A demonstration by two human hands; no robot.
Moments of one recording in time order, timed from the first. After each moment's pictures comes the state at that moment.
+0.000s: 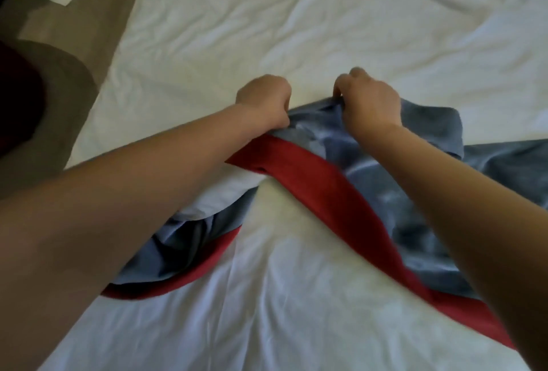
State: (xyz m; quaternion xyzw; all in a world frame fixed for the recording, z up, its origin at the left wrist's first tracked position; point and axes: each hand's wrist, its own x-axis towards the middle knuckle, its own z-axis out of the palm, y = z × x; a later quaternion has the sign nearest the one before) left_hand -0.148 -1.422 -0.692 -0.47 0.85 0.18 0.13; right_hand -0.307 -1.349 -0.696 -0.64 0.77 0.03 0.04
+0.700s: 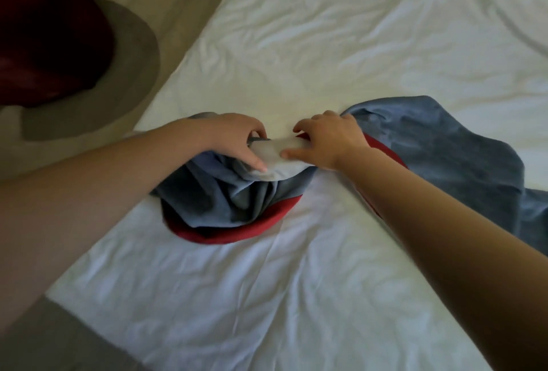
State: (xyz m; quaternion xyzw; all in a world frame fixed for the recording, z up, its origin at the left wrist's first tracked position) left_hand 0.046 -1.391 -0.690 -0.45 0.79 0.37 0.19; right_hand -0.164 -1.350 -0.695 -0.78 0.59 0.11 0.19
